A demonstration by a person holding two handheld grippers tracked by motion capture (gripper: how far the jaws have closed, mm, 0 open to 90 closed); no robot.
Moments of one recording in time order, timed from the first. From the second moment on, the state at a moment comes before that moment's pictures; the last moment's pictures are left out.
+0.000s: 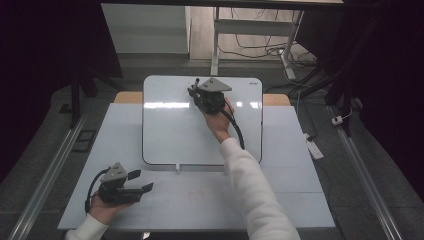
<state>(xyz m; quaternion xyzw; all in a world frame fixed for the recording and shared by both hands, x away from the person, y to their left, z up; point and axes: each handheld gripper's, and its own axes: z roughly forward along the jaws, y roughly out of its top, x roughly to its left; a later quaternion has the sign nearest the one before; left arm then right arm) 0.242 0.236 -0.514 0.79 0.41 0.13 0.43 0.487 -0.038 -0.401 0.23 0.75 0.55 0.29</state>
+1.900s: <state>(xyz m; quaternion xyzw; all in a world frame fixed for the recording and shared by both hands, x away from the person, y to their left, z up) 0.240 0.237 -0.512 0.79 0.41 0.13 0.44 0.489 -0.018 -0.401 0.21 0.76 0.55 0.28</state>
